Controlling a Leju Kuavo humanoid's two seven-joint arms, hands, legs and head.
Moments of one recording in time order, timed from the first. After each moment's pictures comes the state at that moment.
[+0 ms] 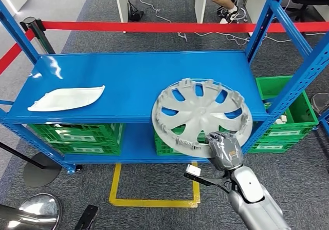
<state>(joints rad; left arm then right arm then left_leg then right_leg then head) -0.09 -0.13 0.81 -0.23 -0.75 -0.02 -0.38 -0.20 -0.03 0.31 -1.06 1.37 -0.70 -0.13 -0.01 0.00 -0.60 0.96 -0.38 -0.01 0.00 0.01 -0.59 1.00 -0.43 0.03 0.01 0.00</state>
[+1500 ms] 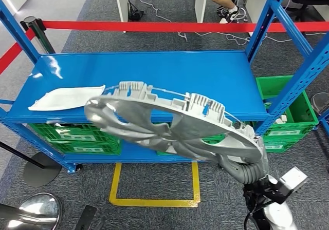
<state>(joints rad) -0.08 -0.16 0.84 -0.22 -0.78 0.17 -0.57 0.03 -0.05 0.18 -1.71 -0.07 -0.04 -0.51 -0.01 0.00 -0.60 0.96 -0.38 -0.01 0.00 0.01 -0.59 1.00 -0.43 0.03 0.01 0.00</state>
